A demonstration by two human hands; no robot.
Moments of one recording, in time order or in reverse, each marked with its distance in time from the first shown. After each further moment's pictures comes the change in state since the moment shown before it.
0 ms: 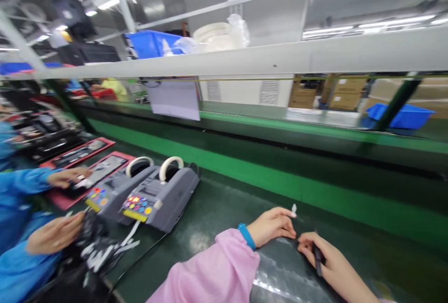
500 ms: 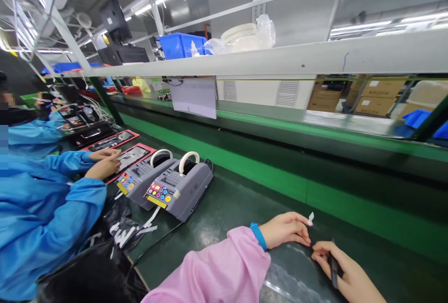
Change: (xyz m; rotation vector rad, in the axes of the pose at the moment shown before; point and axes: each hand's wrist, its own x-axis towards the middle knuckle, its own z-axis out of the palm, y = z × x) left_hand 0.000 -0.005 -0.001 0.001 -0.043 0.003; right_hand 0.001 0.010 0.001 0.004 0.052 -0.065
